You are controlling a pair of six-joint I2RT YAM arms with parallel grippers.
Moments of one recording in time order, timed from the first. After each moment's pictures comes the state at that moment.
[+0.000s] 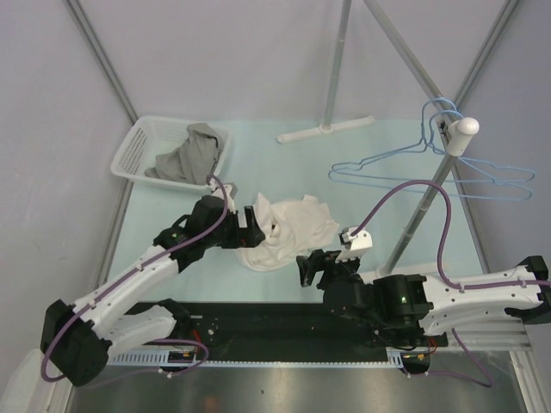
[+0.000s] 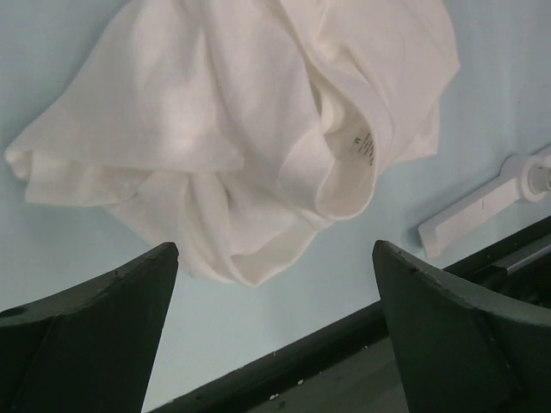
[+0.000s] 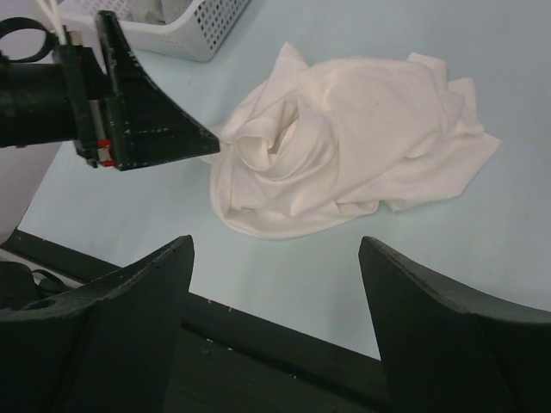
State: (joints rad) left arm -0.61 0.96 0.72 -0.48 0.01 -0.58; right arm 1.62 0.95 0.84 -0.50 1.11 0.96
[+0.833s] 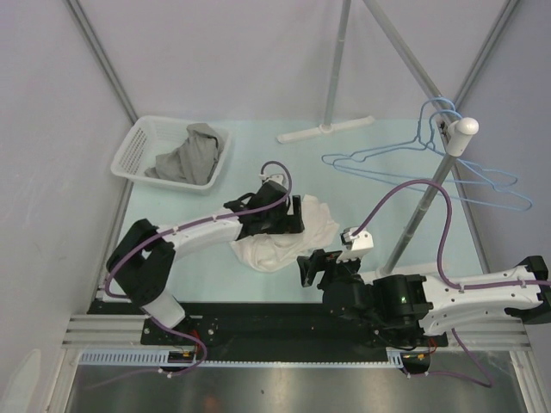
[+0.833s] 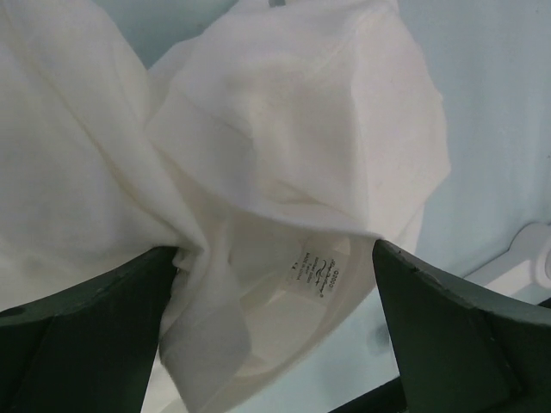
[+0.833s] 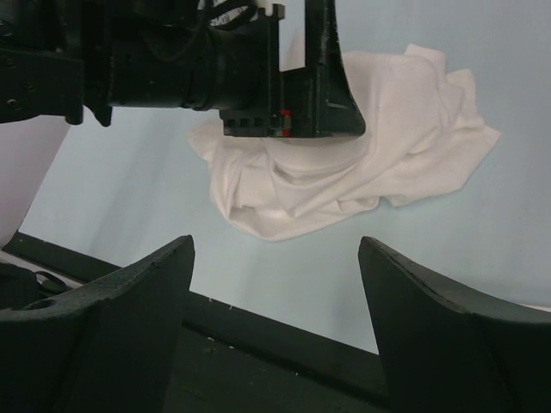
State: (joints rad) left arm -0.77 1.60 1.02 -0.26 -0.07 -0.69; right arm 1.62 0.95 0.84 -0.54 1.11 1.01
